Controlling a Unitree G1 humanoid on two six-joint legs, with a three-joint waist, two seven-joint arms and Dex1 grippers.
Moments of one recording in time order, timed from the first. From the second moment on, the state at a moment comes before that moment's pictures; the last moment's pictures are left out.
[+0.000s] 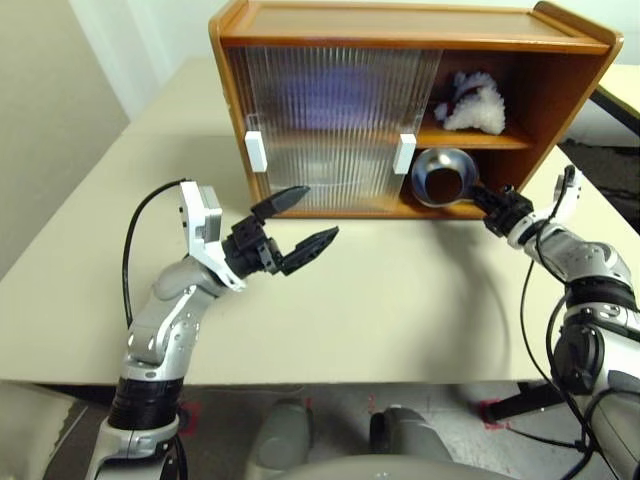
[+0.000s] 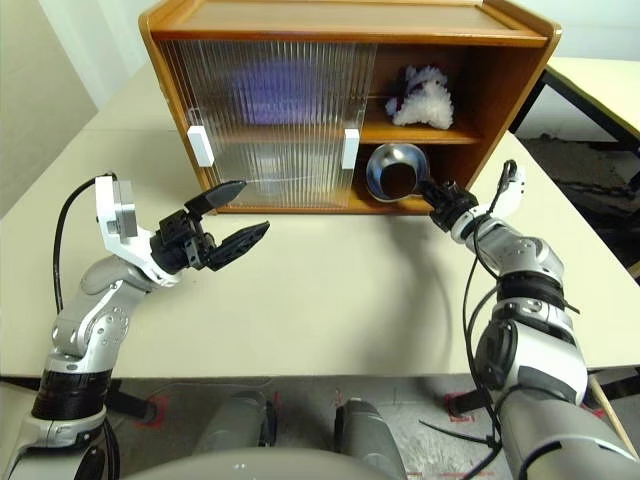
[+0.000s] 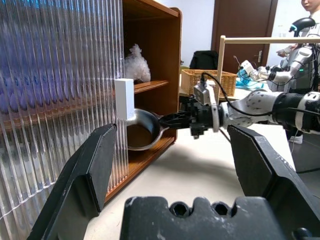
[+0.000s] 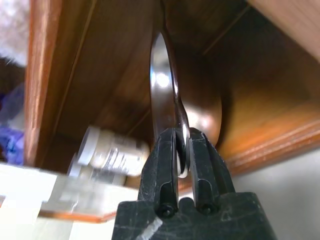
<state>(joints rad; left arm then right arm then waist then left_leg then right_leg) -0.19 0.37 0.03 -0.26 -0.59 0.21 -0.88 -0.73 -0.44 -0.56 0.93 0.67 0.59 0.55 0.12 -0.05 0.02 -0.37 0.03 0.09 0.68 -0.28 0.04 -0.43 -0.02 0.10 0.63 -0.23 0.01</state>
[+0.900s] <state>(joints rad) -0.18 0.37 0.02 -0.27 -0.59 0.21 -0.88 -0.85 -0.43 -0.56 1.18 0.58 0.37 0.57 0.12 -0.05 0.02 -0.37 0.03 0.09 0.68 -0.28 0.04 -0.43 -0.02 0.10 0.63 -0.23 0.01</state>
